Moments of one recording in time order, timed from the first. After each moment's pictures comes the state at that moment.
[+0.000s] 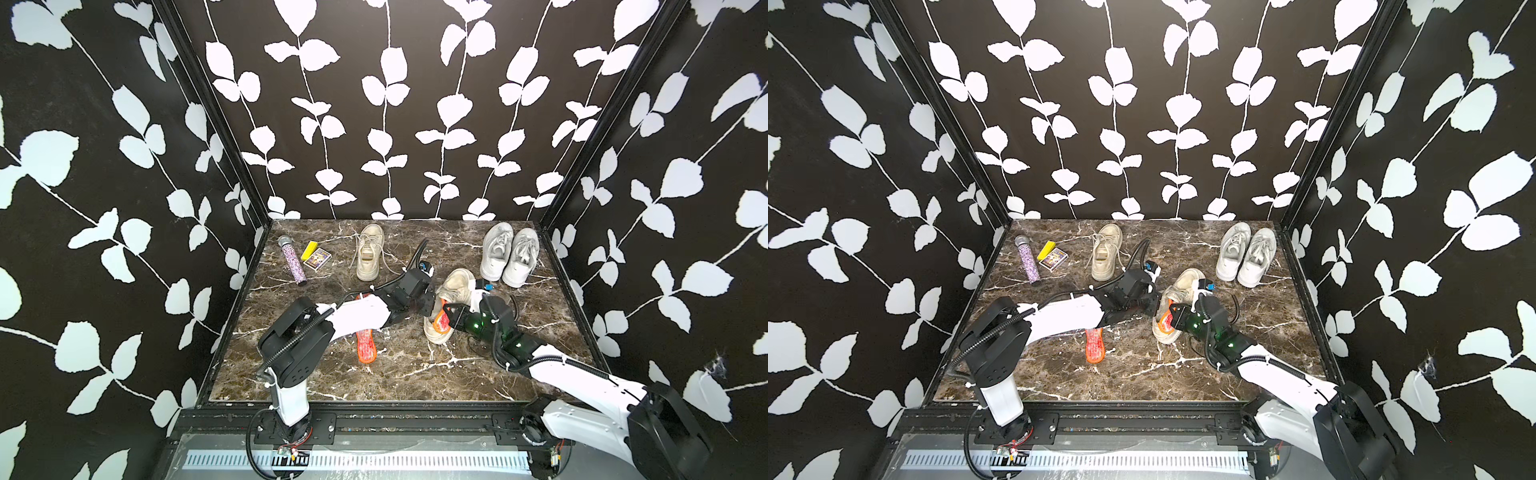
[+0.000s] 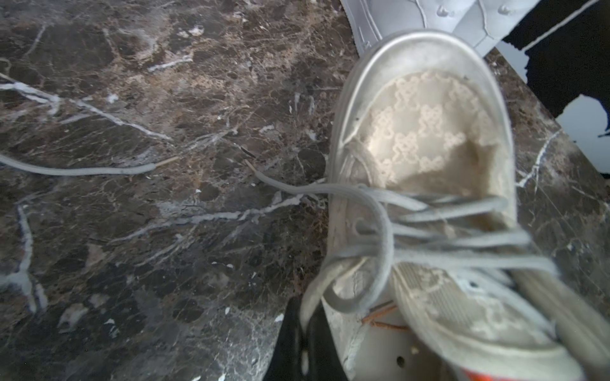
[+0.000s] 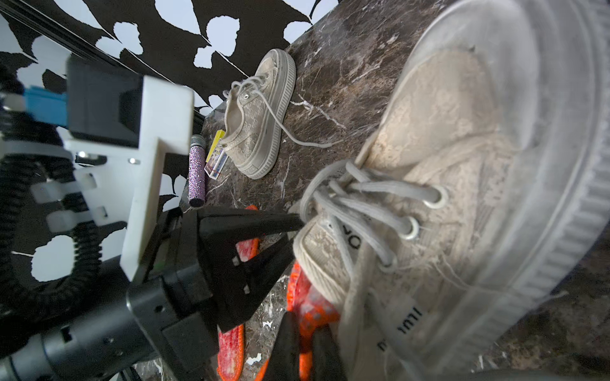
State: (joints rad) left arm -0.88 1.80 1.15 -0.06 -0.09 -0.40; right arm 0.64 1.10 0.49 0.15 -0.05 0.80
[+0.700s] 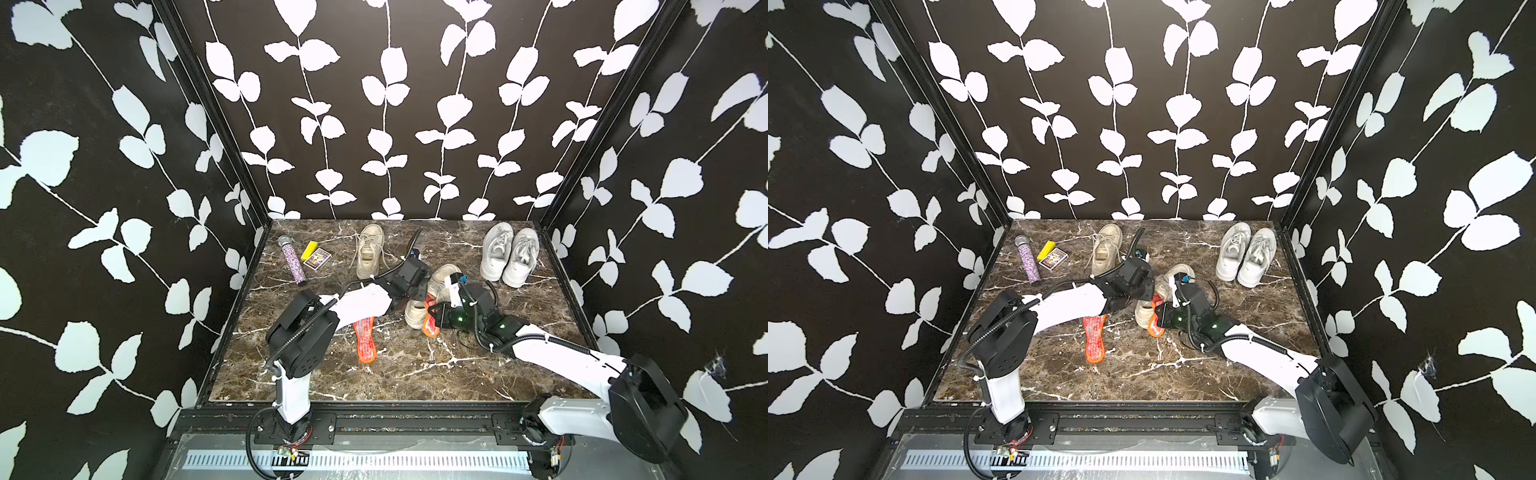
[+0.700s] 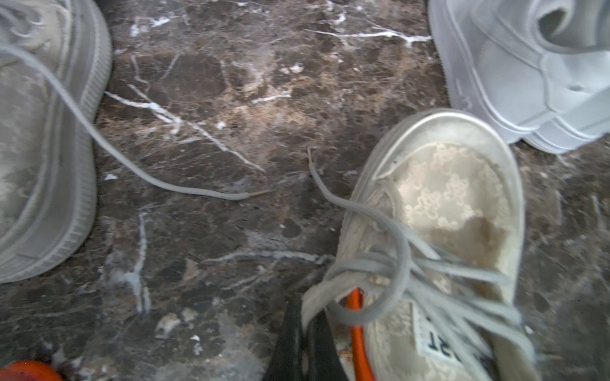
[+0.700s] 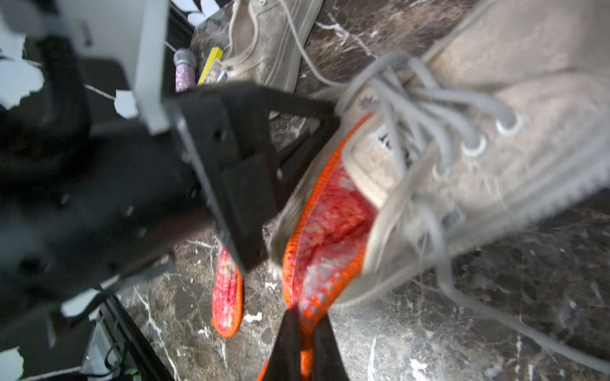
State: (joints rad) left arm -0.80 1.87 1.26 -0.14 -0.25 -0.45; right arm 0.70 1.26 0.68 -0.04 -0.15 0.65
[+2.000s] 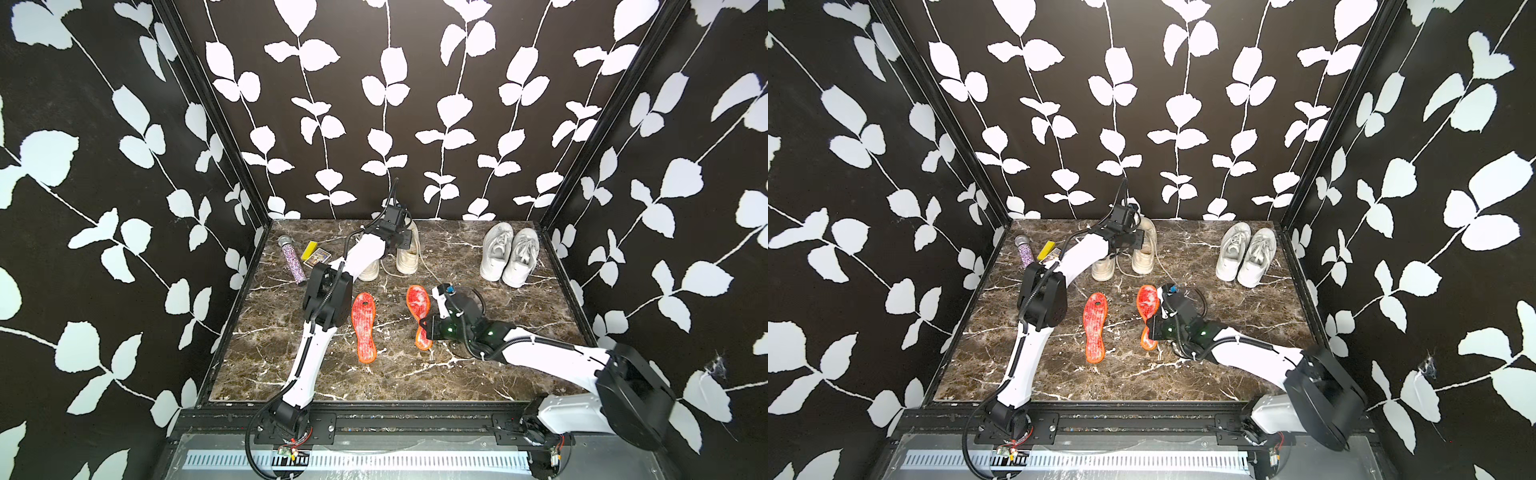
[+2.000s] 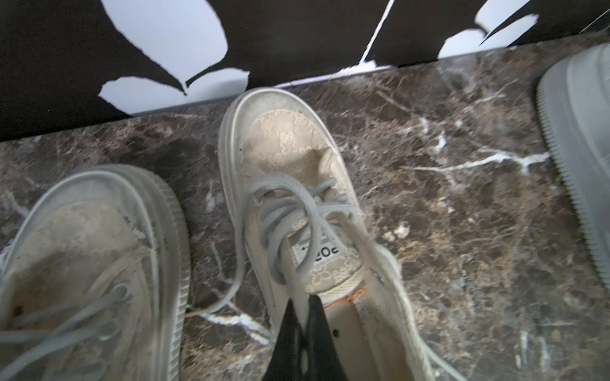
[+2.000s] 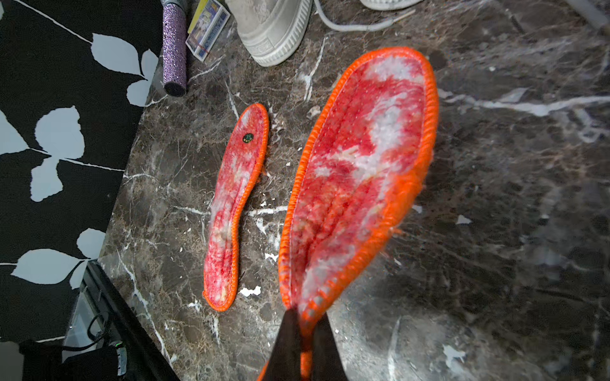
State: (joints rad) left arm -0.51 2.41 2.14 -0.49 -0.04 -0.17; right arm 0.82 1.36 0.67 0.00 -0.09 0.70
